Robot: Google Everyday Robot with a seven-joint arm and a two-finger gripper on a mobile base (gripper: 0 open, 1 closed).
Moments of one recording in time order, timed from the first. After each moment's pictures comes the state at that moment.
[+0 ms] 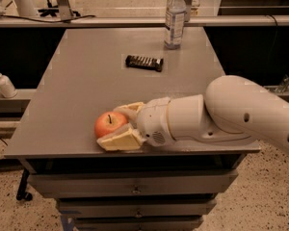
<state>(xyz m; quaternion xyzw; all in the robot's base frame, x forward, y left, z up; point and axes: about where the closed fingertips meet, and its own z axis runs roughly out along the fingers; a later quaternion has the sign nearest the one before) 0.434 0.069 0.850 -0.51 0.68 0.33 0.42</state>
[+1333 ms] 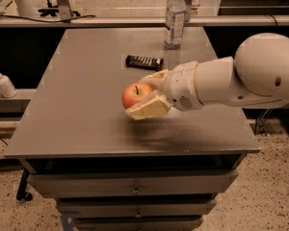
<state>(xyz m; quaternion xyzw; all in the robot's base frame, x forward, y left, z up) 0.498 0.005 0.895 -0.53 0.68 0.23 0.45</state>
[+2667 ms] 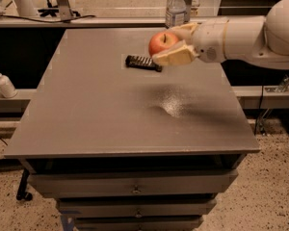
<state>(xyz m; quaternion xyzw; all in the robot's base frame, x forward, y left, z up) 0.616 -0.062 0.959 -0.49 0.64 0.21 0.55</state>
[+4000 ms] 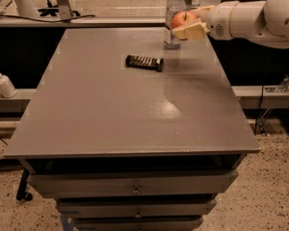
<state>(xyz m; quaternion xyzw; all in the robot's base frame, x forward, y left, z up) 0.748 -0.137 0.960 -0.41 0.69 0.15 0.58</state>
